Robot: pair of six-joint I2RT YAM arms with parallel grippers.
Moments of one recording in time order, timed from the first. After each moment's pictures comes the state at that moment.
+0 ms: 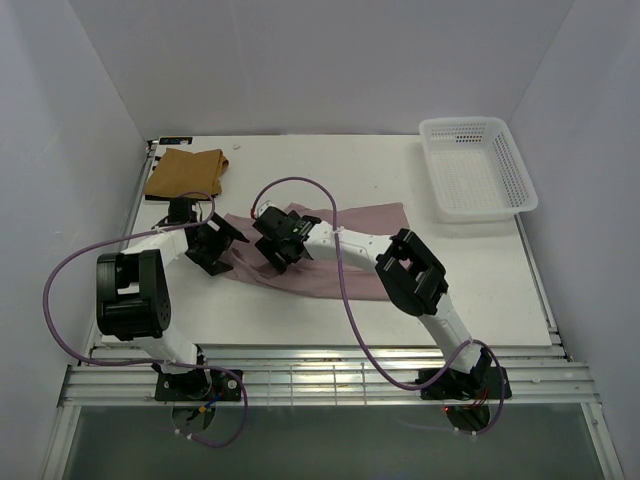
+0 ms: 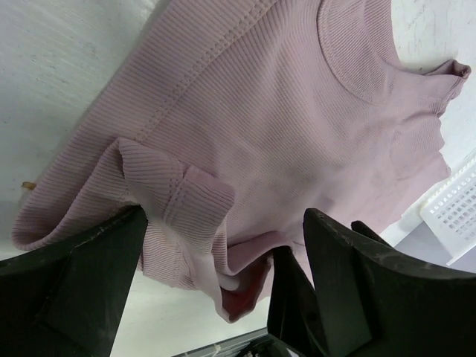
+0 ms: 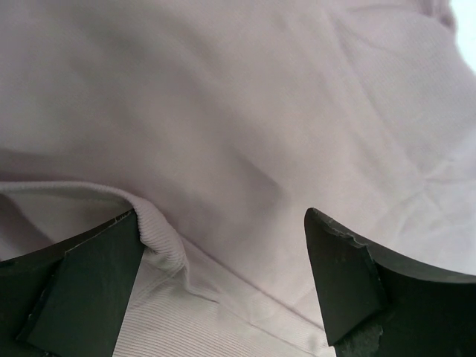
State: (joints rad) left arm 0.07 1.63 0.87 -0.37 0.34 -0.84; right arm 1.02 2.24 1.79 -0.59 0.34 0.11
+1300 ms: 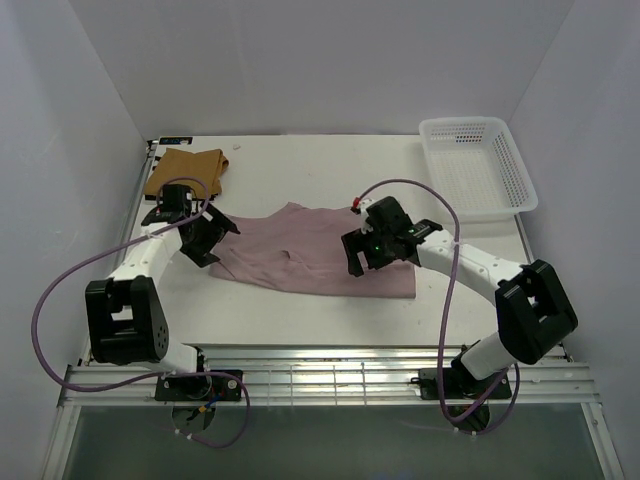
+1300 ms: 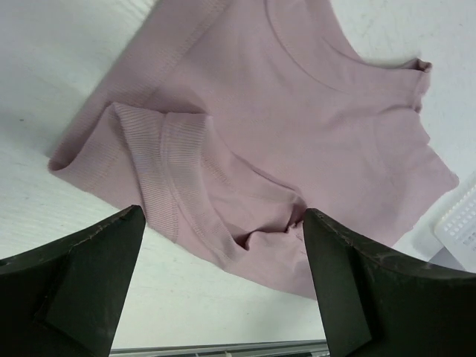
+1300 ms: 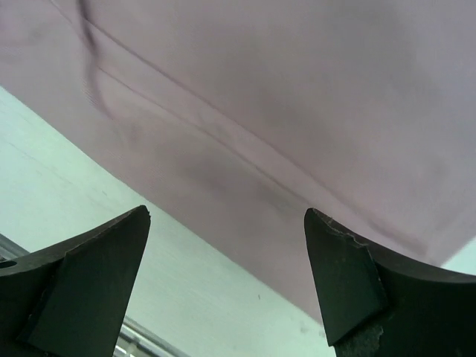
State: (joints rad) left arm 0.06 1.46 0.97 -0.58 0.20 -0.81; right arm 0.68 1.53 1.06 -0.44 -0.11 0.13
